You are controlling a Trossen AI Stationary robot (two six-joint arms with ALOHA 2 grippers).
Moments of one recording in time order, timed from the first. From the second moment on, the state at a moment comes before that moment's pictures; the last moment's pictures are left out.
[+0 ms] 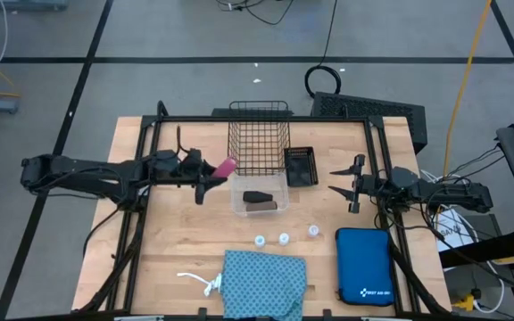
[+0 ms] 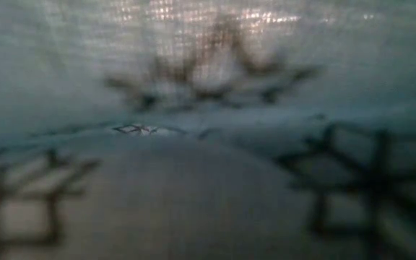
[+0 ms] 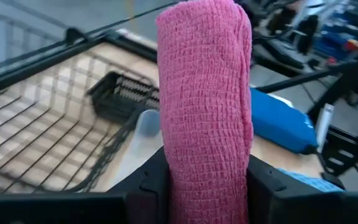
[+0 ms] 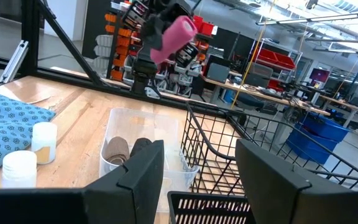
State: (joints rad) left arm 0.09 0.94 0.49 0.21 0.02 -0.34; right arm -0.05 0.05 0.01 0.08 0.08 -0.27
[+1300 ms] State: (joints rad) left arm 0.04 1.64 0.86 0.03 0.03 0.04; right arm -0.05 0.05 0.01 0.08 0.08 -0.27
